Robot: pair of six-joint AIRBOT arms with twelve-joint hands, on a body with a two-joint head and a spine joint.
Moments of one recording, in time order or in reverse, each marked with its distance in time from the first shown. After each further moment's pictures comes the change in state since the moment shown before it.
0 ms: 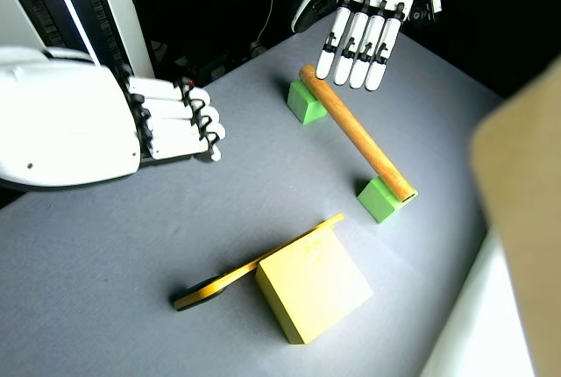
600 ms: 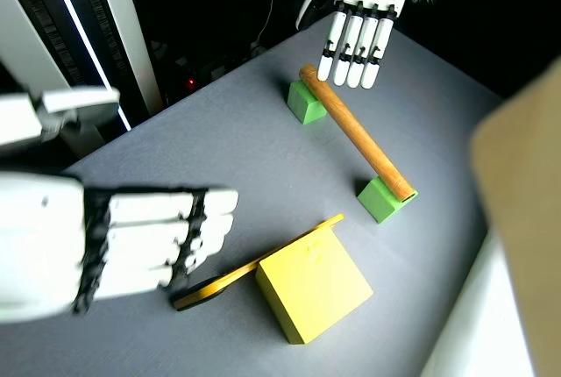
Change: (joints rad) left arm 0.108 0.154 -0.130 0.050 0.122 -0.014; right arm -0.181 0.050 0.126 0.328 -0.200 0.423
